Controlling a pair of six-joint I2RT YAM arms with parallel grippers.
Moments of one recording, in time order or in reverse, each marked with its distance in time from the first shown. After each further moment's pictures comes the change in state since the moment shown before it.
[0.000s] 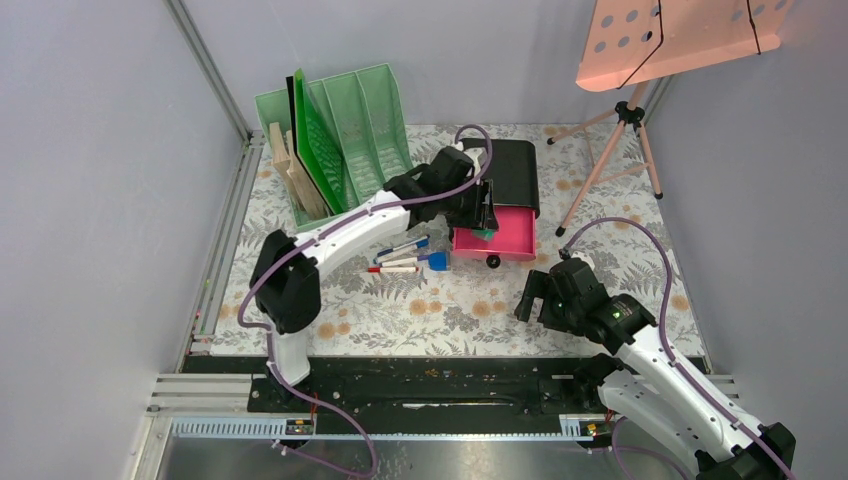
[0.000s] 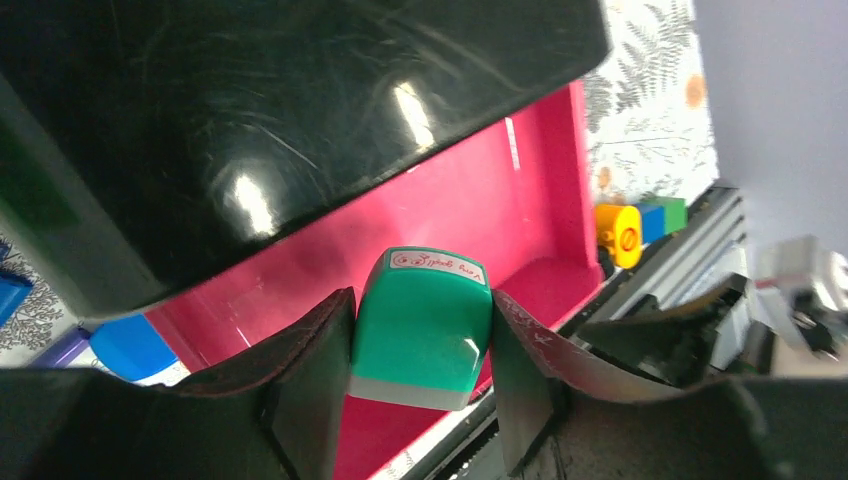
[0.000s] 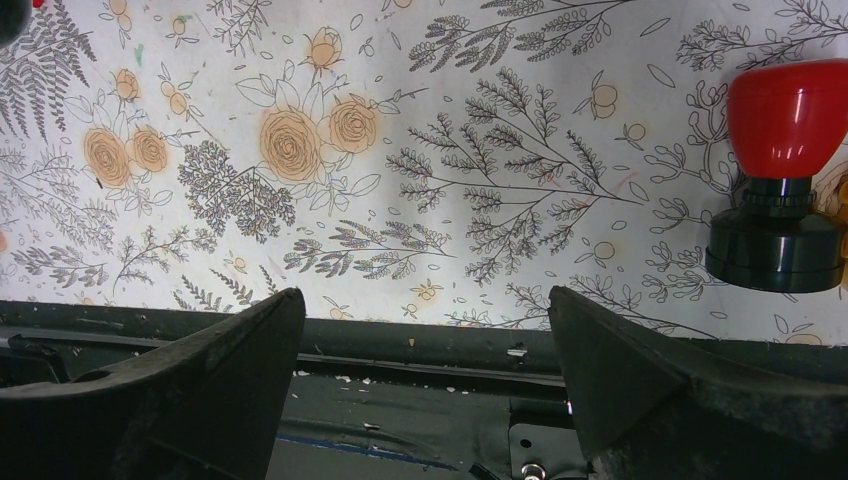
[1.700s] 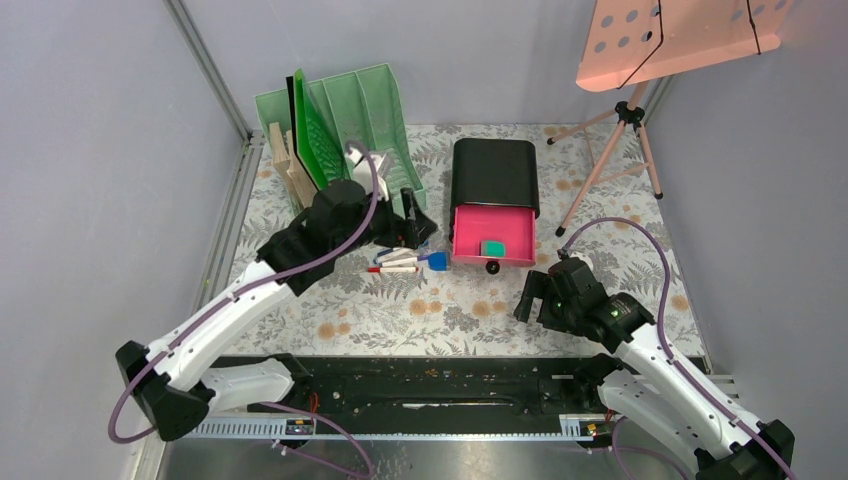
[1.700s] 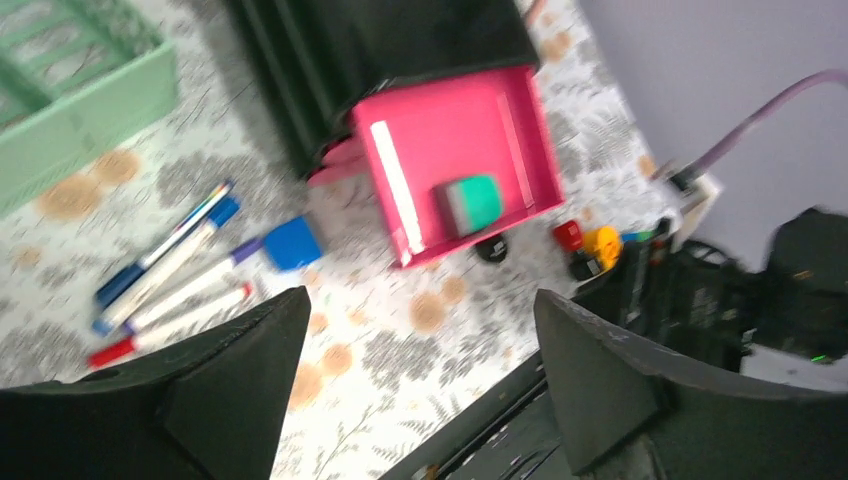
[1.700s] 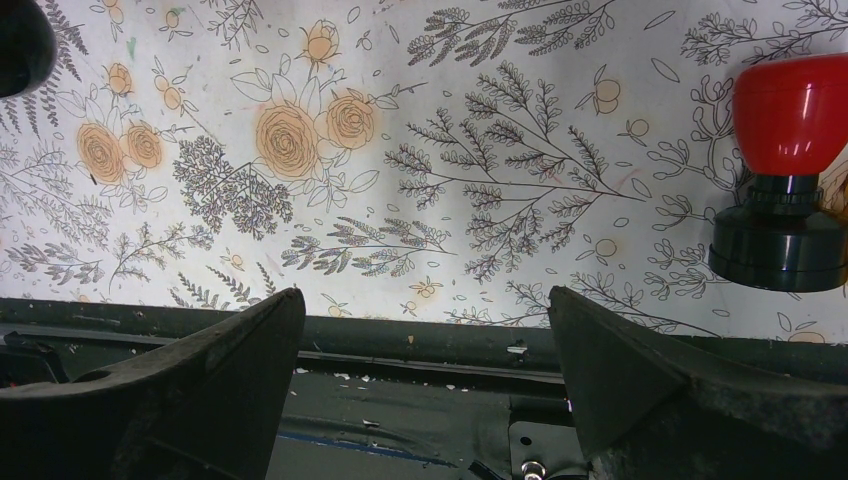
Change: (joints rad) left arm 0.040 -0.700 -0.438 0.060 -0.185 0.063; right arm 0.000 0.014 0.000 0.000 -0.008 -0.001
